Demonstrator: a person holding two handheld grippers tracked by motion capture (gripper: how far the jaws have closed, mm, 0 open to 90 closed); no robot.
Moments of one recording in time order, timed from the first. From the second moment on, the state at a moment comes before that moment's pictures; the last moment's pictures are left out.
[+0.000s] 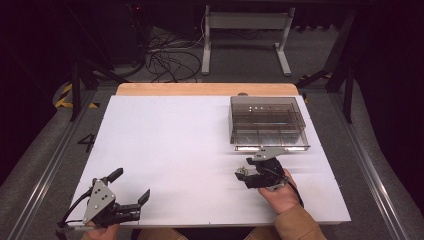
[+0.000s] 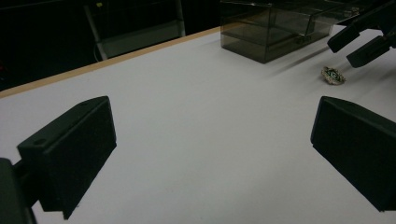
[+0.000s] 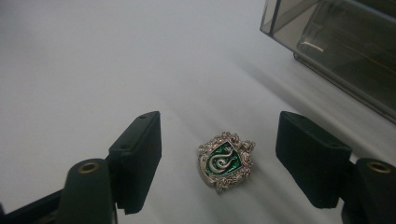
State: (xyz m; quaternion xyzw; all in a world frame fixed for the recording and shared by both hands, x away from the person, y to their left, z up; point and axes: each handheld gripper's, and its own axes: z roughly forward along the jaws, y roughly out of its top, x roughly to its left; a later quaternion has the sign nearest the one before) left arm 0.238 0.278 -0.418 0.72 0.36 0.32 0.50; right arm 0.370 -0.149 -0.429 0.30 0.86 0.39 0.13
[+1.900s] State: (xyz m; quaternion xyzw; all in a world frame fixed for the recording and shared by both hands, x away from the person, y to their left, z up) left arm 0.239 0.278 -0.418 0.71 0.36 0.32 0.51; right arm 0.379 -0.134 -0.447 0.31 0.89 0.31 0.13
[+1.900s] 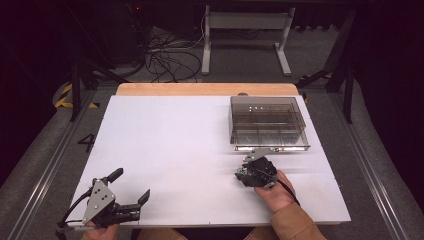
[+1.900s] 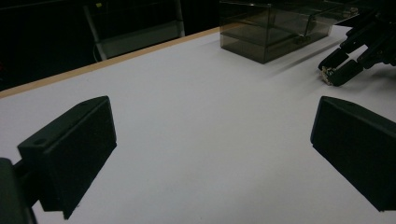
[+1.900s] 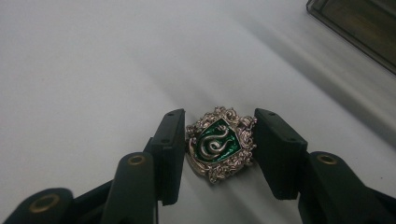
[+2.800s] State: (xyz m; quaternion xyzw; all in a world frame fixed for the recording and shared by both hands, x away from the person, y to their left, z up) left arm 0.238 0.278 -0.418 0.71 0.36 0.32 0.51; right arm 0.369 -0.137 -0.432 0.30 0.88 0.34 0.13
